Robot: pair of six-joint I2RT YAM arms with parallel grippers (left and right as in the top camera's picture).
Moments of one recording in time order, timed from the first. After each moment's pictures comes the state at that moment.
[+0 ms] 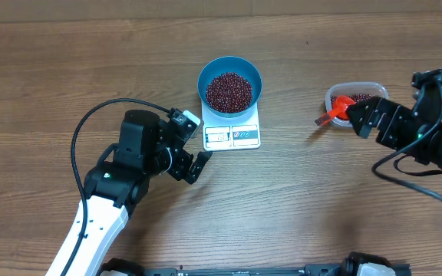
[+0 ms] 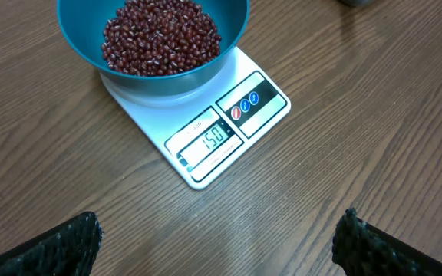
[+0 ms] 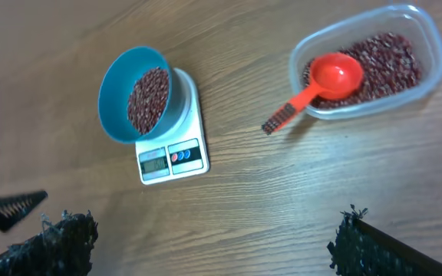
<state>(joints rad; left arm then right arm) -0.30 1.13 0.84 -0.53 0.33 0.23 -0.17 1.16 1.49 -1.27 -0.41 0.19</state>
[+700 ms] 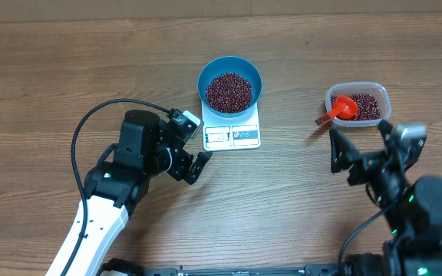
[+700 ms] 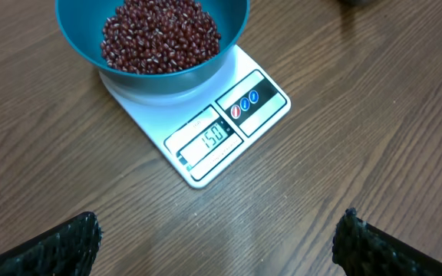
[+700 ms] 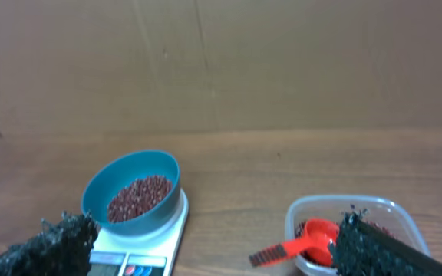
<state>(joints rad) -0.30 1.13 0.84 -0.53 0.33 0.23 0.00 0.48 0.62 -0.32 -0.22 0.12</state>
